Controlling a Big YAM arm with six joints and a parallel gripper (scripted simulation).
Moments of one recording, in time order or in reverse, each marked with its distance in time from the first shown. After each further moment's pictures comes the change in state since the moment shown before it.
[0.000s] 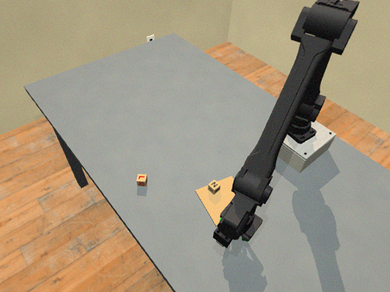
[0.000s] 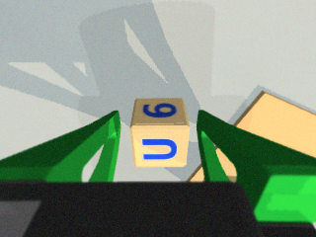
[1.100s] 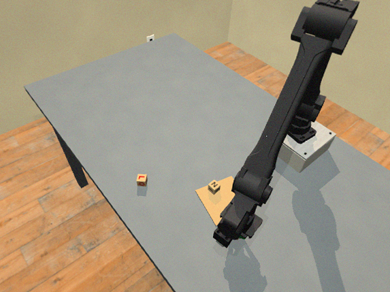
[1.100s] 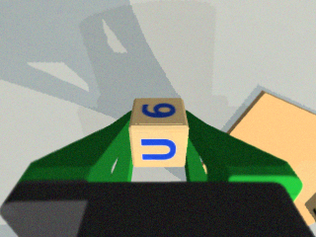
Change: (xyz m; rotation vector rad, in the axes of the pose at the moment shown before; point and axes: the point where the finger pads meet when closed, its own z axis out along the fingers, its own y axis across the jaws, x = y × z) arm 0.000 0.000 0.000 0.000 0.000 0.000
